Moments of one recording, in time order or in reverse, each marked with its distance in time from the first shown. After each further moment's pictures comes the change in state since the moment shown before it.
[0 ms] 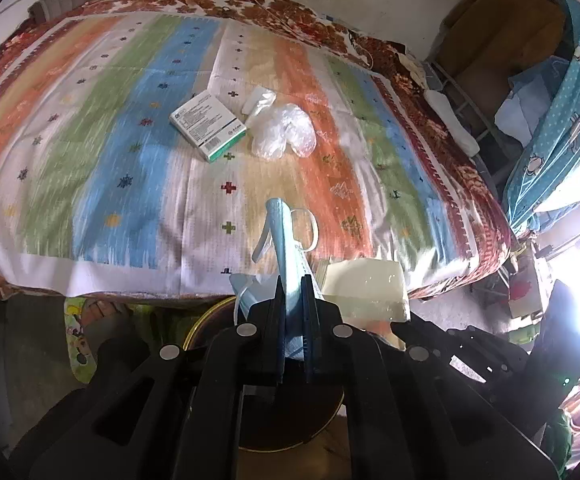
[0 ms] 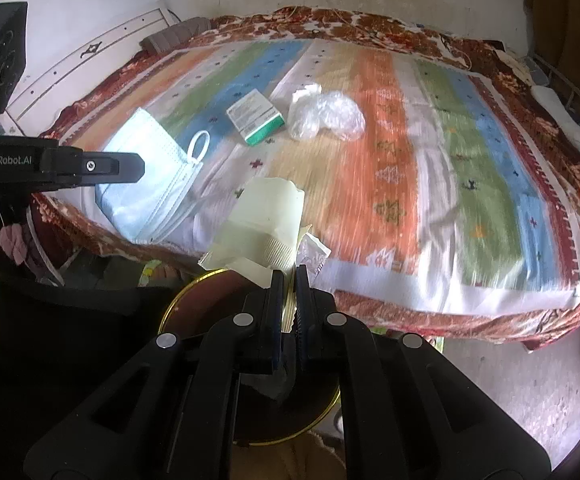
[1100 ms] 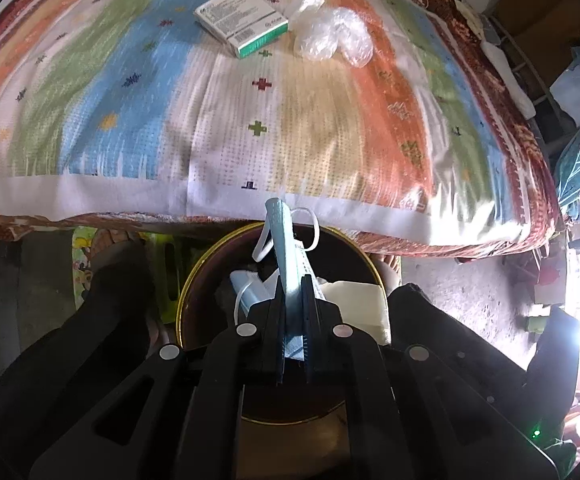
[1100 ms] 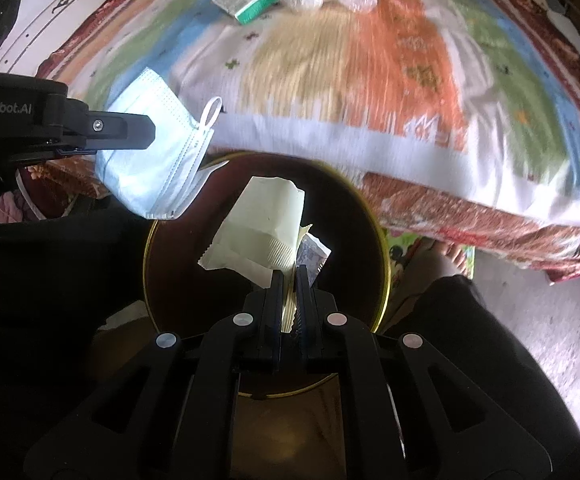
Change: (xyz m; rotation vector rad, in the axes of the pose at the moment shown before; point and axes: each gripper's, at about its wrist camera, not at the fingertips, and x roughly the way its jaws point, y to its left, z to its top) left arm 0.074 0.009 -0.032 -0.095 0.243 0.136; right arm 0.074 0.004 -0.057 0.083 0.312 0.033
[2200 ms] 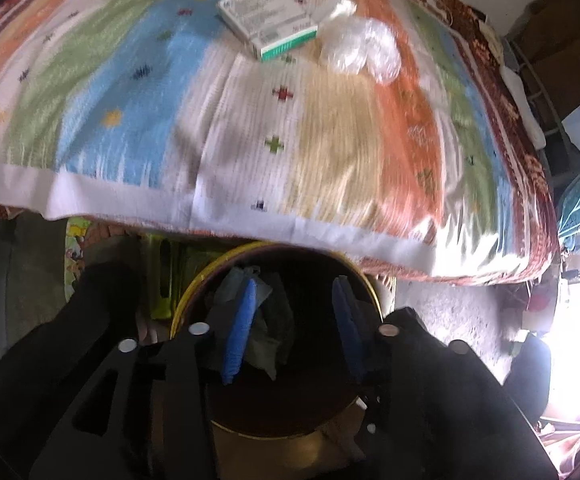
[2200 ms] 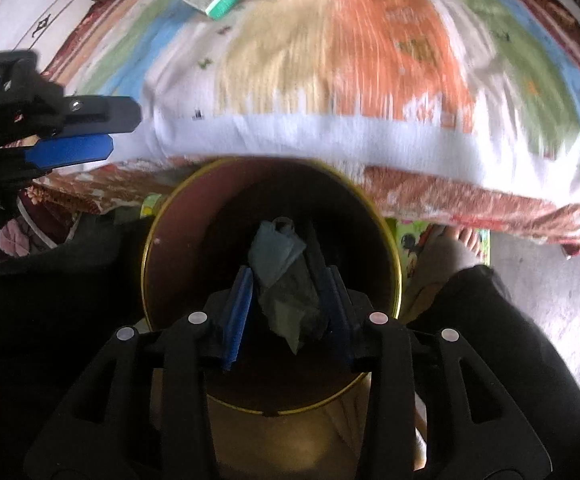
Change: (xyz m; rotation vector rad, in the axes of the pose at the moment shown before) left arm 0.006 0.013 0.025 -0.098 -0.015 -0.019; right arm 0.017 -0.012 0.018 0.093 0.007 0.025
